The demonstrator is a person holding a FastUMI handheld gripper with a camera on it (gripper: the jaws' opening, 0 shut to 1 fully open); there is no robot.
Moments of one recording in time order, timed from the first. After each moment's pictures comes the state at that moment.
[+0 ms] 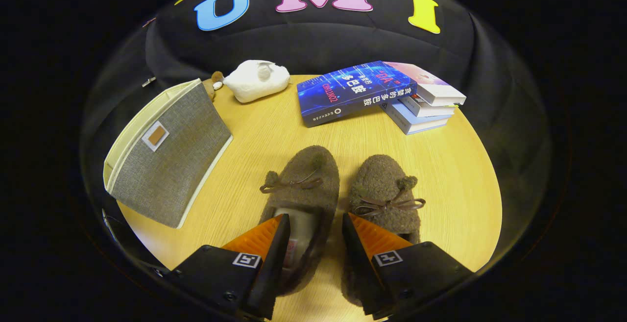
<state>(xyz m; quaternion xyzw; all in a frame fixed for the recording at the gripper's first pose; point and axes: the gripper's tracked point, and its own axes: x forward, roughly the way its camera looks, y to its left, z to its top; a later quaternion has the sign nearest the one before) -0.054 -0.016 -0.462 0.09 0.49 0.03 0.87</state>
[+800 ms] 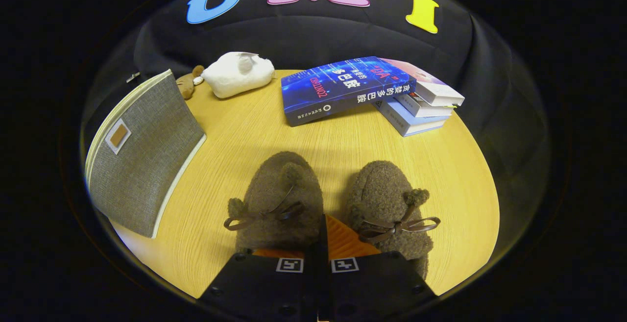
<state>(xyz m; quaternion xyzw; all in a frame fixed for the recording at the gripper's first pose) -0.031 -0.027 -0.478 0.08 0.49 -0.01 0.87</state>
